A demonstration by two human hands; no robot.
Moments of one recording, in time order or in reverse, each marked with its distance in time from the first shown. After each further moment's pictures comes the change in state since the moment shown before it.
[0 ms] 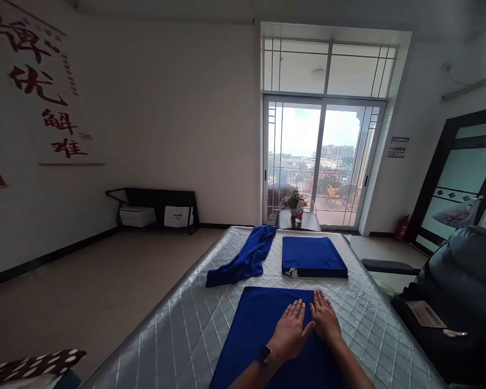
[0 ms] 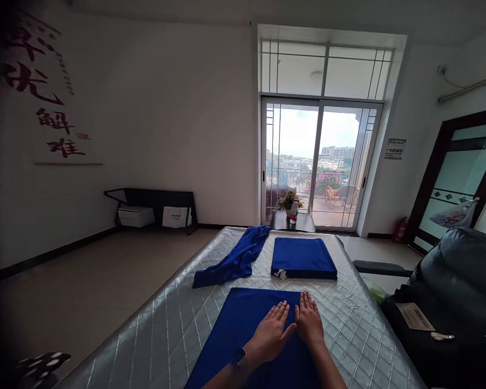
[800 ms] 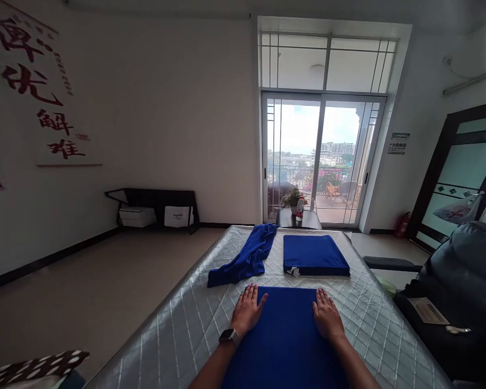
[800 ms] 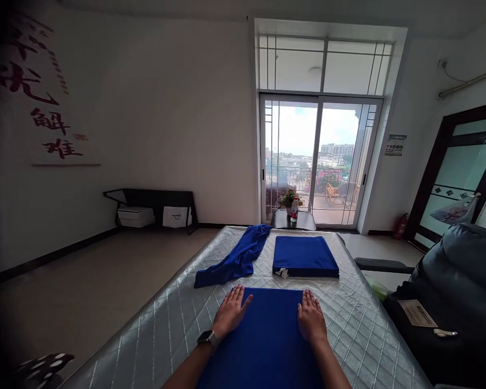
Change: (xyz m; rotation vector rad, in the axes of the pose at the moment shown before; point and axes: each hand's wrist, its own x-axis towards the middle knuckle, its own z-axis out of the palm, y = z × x) left_hand -0.016 -0.158 -0.011 0.180 0.163 -0.412; right_hand 0.009 0.002 0.013 0.045 0.012 0.060
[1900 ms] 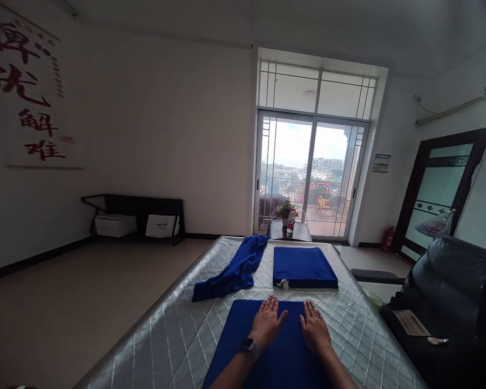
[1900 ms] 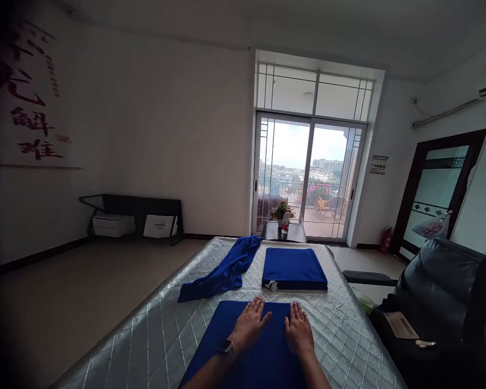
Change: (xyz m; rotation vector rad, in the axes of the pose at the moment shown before) left_hand 0.006 0.106 -0.005 -0.086 -0.052 0.209; right_hand -0.007 -0.009 -0.017 -0.003 -0.025 -0.010
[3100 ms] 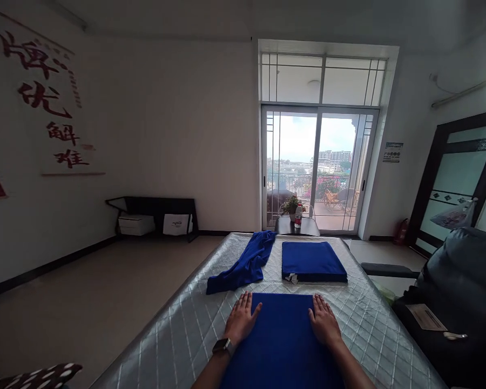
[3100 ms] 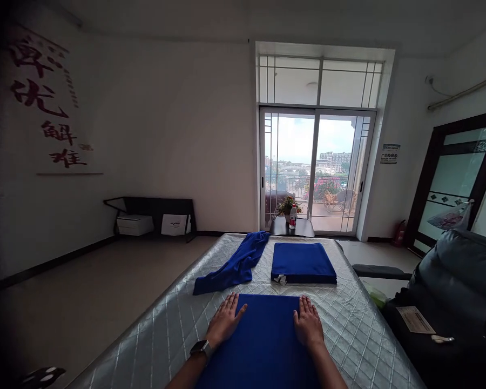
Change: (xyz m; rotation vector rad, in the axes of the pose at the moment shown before) left_hand -0.043 -0.107 -0.016 0.115 0.057 -0.248; right_hand 0.000 0.004 0.002 0.043 0.013 -0.004
